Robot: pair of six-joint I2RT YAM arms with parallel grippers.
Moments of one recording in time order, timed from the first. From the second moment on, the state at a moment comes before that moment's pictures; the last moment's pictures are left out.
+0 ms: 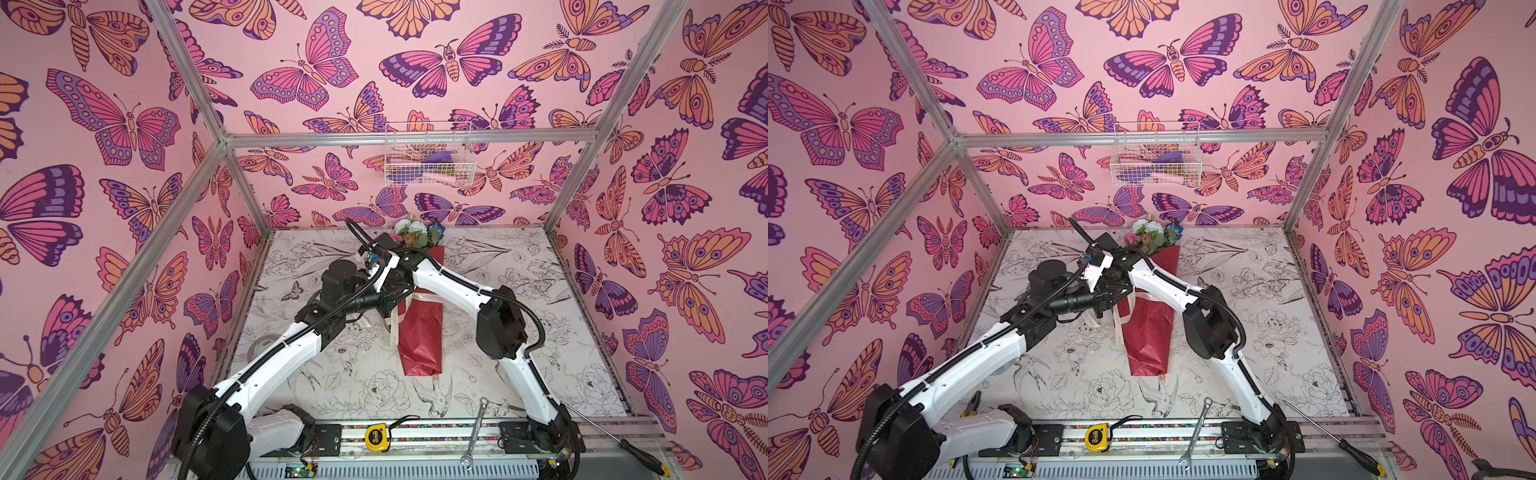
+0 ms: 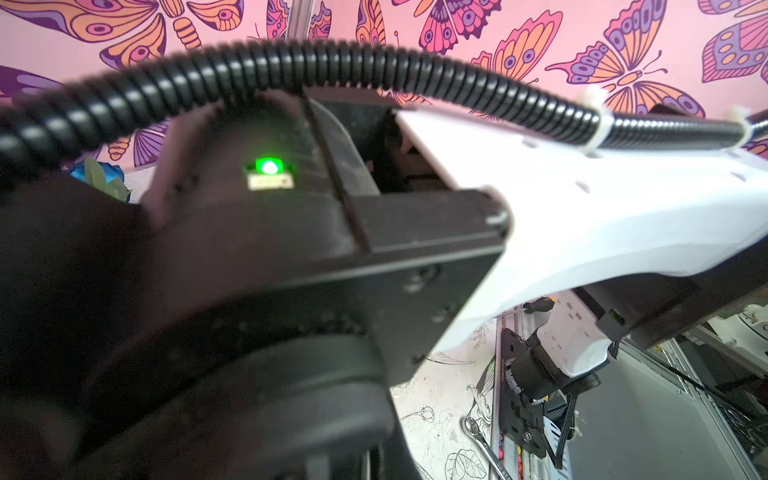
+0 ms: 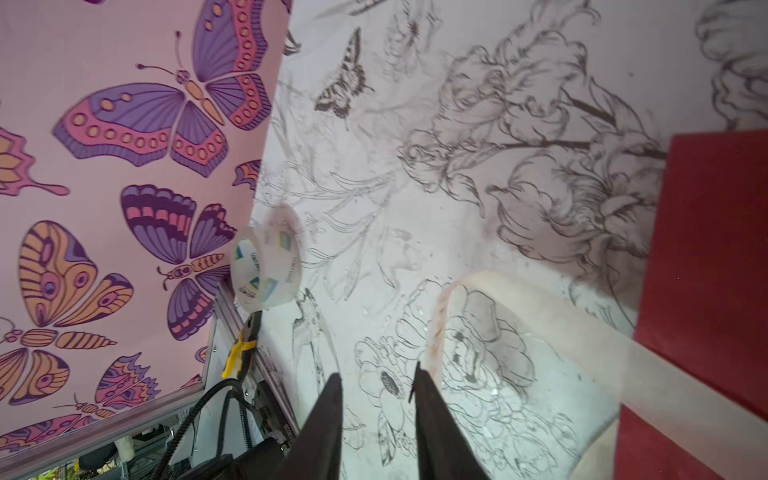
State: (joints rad) left arm -0.51 1.23 0.88 0.07 0.68 -0.20; right arm 0.81 2.35 2.15 -0.70 -0.47 0.62
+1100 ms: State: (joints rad) left arm -0.36 1.49 1.07 0.20 0.48 -0.40; right arm 0.73 1.31 1.25 -0.63 0.29 0.53
